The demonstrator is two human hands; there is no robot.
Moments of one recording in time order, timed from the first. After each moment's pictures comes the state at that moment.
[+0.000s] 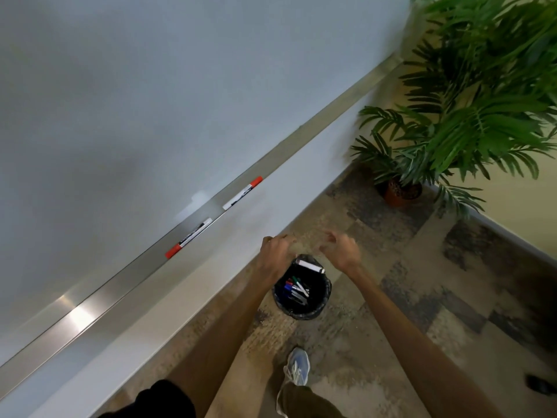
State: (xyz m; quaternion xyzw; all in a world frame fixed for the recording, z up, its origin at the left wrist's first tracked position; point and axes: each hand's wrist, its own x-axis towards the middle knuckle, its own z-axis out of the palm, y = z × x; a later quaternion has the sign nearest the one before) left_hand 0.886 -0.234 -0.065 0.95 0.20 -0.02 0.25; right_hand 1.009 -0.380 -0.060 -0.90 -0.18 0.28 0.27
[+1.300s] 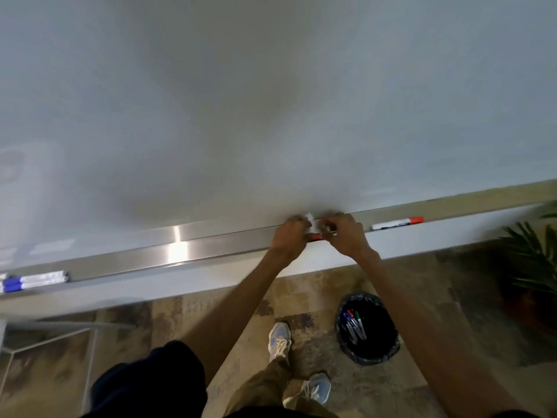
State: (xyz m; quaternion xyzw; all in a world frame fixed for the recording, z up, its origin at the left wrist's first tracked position) left_hand 0.709 -0.049 -0.030 0.83 0.48 0.07 0.28; right_hand 0.870 -0.099 -0.027 -0.75 -0.59 0.25 0.14
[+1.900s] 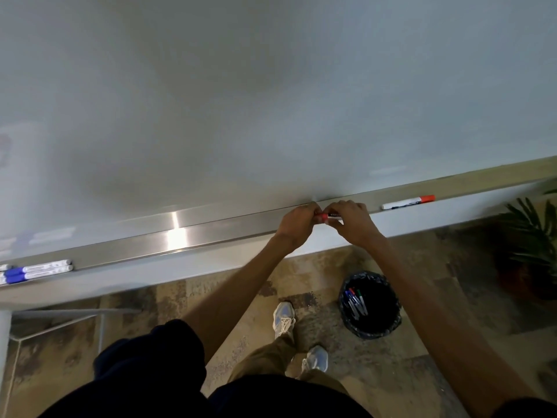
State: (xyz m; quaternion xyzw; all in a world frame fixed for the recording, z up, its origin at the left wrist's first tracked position) left_hand 0.693 -0.054 -0.038 0.84 0.44 0.08 0.32; right_hand 0.859 -0.111 -0.029 -0.72 -0.65 0.21 0.11
